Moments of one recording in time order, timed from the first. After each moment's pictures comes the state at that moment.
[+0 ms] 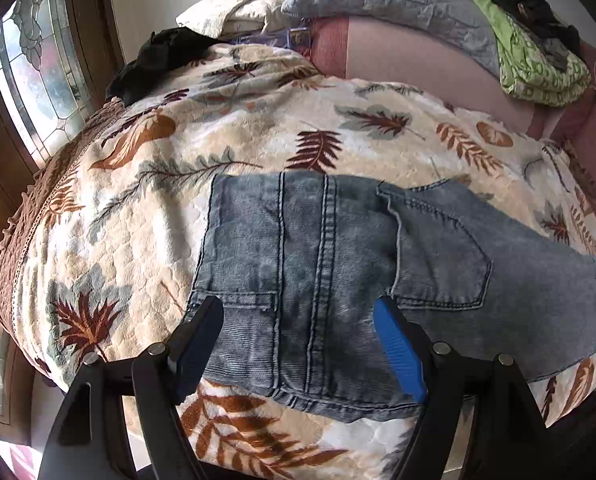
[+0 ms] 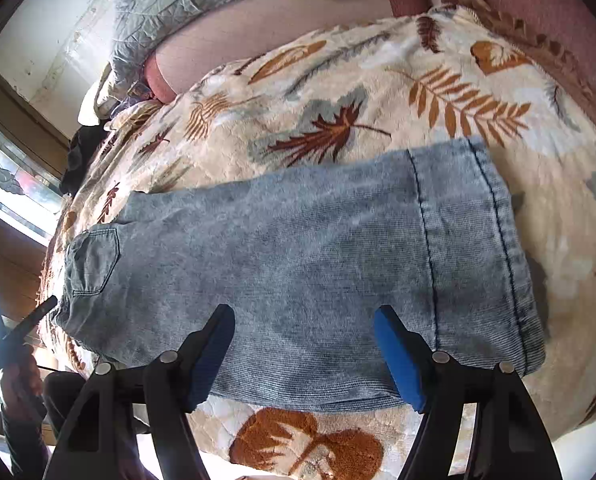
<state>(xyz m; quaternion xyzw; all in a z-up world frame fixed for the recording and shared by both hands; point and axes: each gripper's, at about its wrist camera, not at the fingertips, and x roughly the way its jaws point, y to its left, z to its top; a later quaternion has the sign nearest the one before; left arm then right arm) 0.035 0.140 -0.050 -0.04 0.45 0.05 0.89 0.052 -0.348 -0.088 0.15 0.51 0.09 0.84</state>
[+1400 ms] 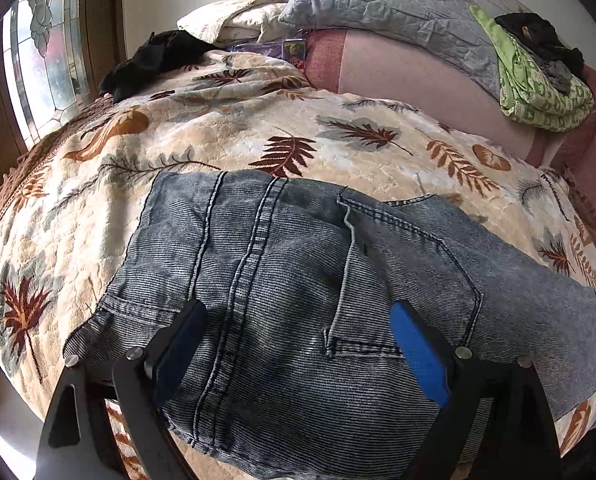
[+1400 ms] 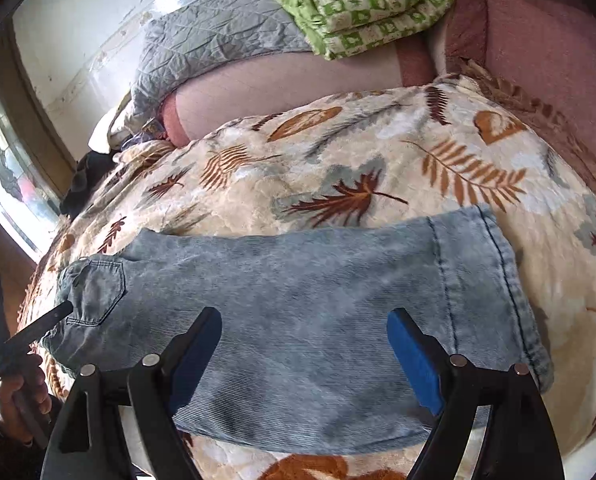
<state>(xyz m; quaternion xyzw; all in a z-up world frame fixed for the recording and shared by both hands) 0.057 0.107 -0.093 -0.08 0.42 0.06 0.90 0.047 -0.308 -0.068 0.11 0.41 0.08 0.90</state>
